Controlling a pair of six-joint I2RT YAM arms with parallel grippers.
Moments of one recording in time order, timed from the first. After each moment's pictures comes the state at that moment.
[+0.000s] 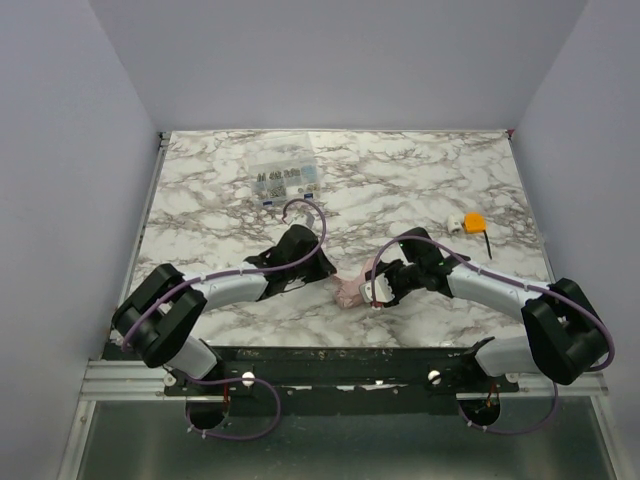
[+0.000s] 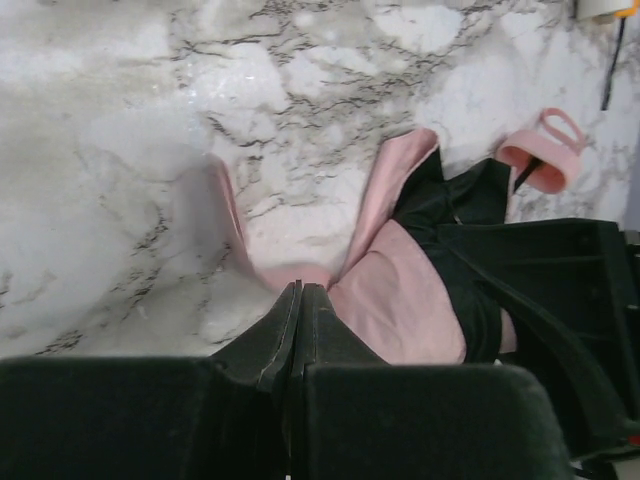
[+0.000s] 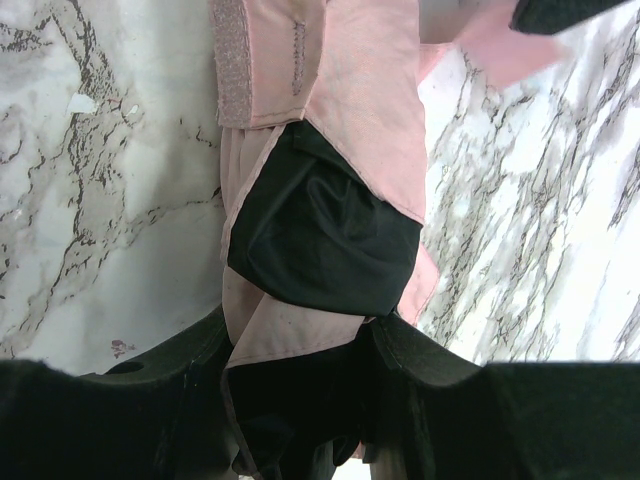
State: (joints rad) left arm -0.75 1.49 0.66 0.14 0.04 -0.91; right arm 0.57 1.36 0.60 -0.30 -0.46 -1.49
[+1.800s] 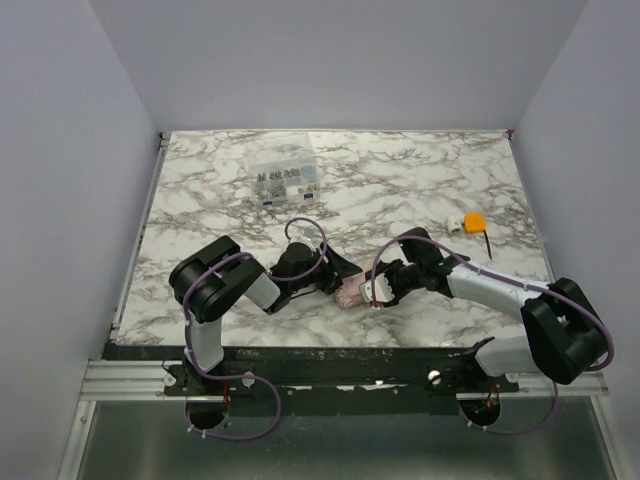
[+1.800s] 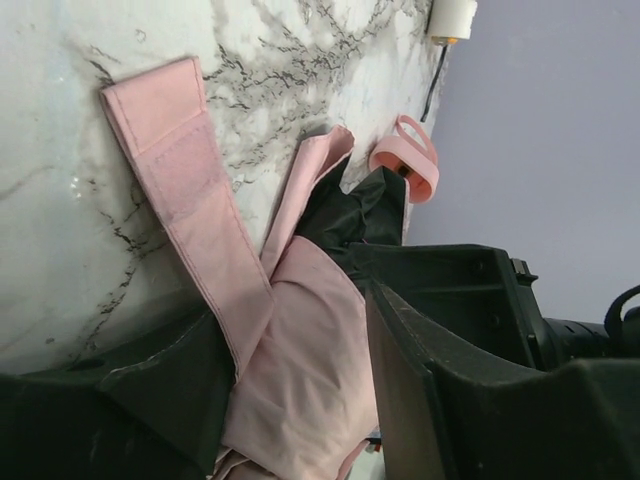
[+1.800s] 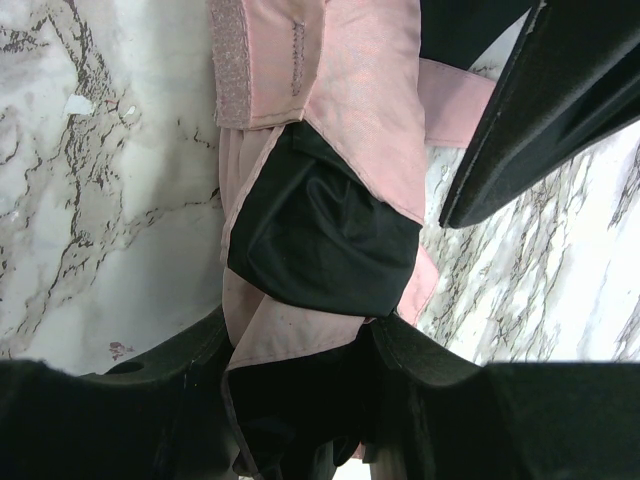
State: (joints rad) left arm -0.75 1.88 0.51 0.97 0.26 -1.42; right arm 0.57 1.37 0.60 -0.29 -0.48 -1.48
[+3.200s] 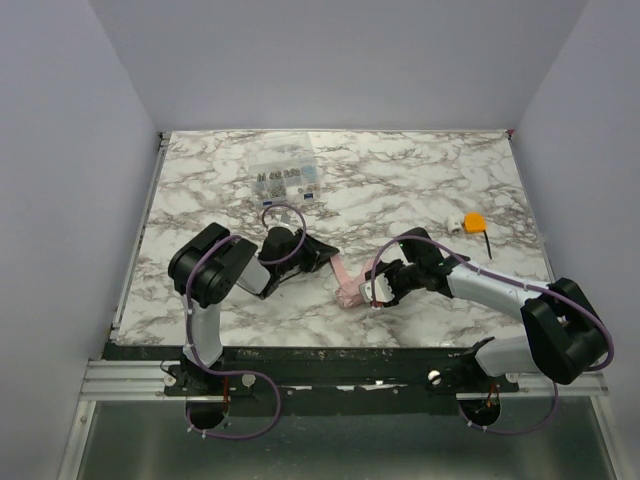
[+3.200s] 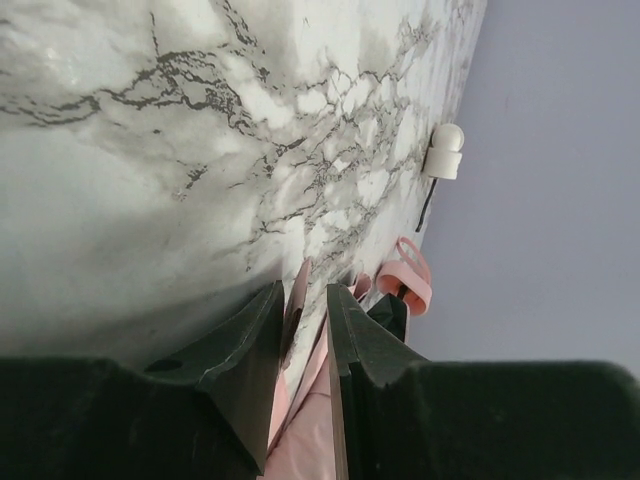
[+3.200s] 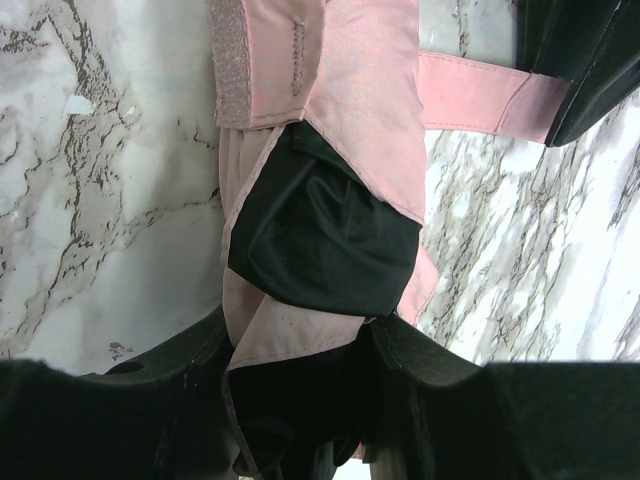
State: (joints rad) left arm -0.54 1.95 0.57 0.97 0.27 -1.38; right arm 0.57 1.37 0.60 -0.29 -0.48 -1.48
